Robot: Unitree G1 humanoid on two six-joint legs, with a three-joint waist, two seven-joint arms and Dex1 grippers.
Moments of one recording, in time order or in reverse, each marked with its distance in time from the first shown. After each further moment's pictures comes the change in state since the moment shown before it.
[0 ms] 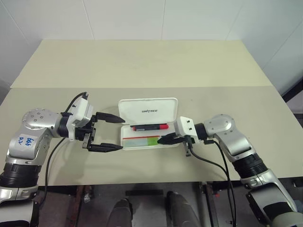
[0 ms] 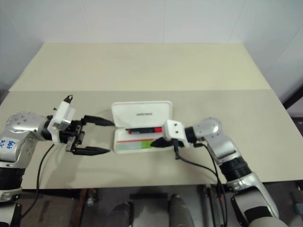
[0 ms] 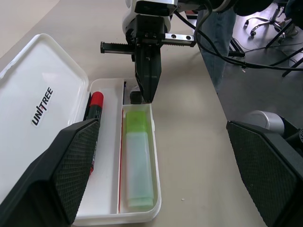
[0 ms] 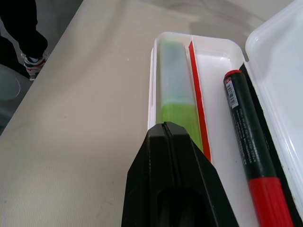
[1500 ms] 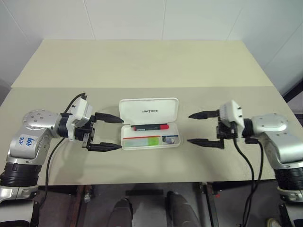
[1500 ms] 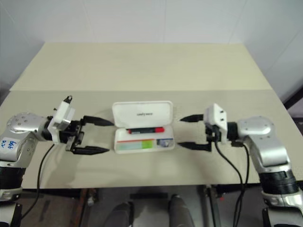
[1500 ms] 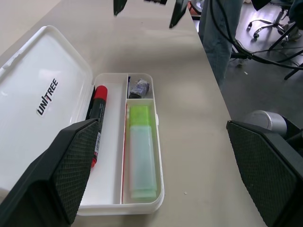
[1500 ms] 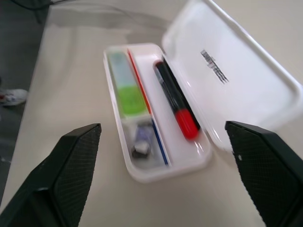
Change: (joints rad) left arm -0.003 0.000 -0.005 0.049 0.002 -0.029 -0.011; right arm 0.226 -0.272 -0.372 -0.247 0.268 0.216 -0.033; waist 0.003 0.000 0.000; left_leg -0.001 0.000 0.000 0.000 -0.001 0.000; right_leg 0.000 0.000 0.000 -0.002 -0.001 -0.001
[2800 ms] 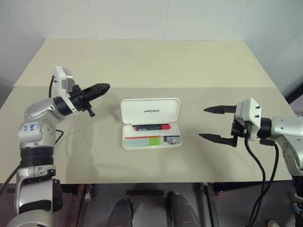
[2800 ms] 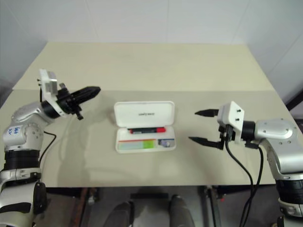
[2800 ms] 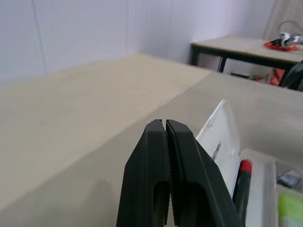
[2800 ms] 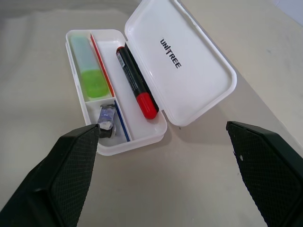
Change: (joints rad) left arm -0.212 -0.198 0.156 0.368 0.033 -0.005 0.374; right arm 0.059 -0.062 -0.062 -0.050 -0.008 -0.045 -0.117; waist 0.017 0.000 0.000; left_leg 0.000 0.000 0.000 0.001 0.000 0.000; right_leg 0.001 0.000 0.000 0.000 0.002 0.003
